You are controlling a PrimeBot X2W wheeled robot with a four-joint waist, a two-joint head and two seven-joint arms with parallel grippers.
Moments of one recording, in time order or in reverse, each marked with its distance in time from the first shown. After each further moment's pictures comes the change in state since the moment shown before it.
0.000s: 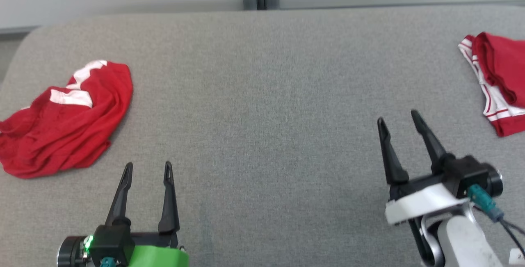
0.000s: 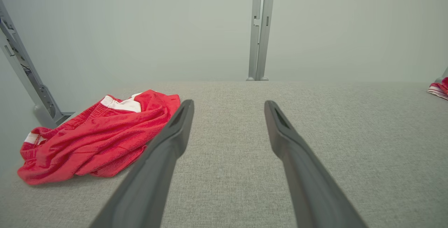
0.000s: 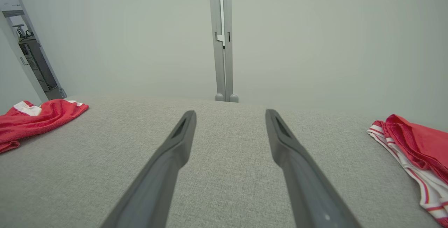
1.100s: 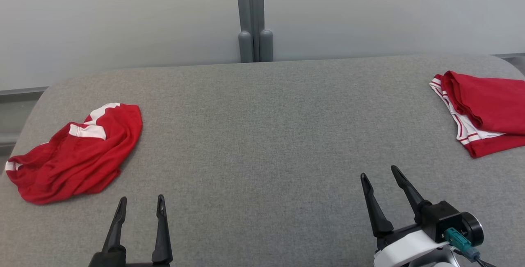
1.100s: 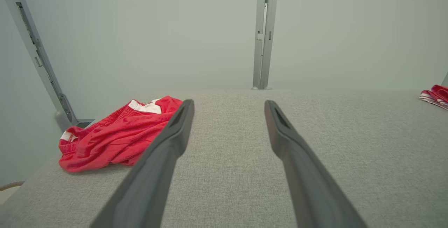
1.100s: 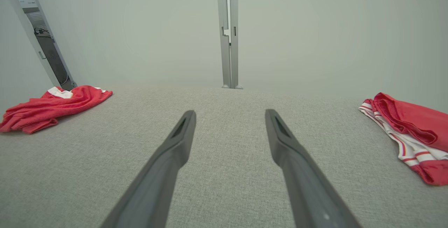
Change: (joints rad) left arm 0.121 -0.001 0.043 0.018 0.007 -0.006 0.000; right arm 0.178 0.037 0.049 0.035 -0.021 0.000 0.000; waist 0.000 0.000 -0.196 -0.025
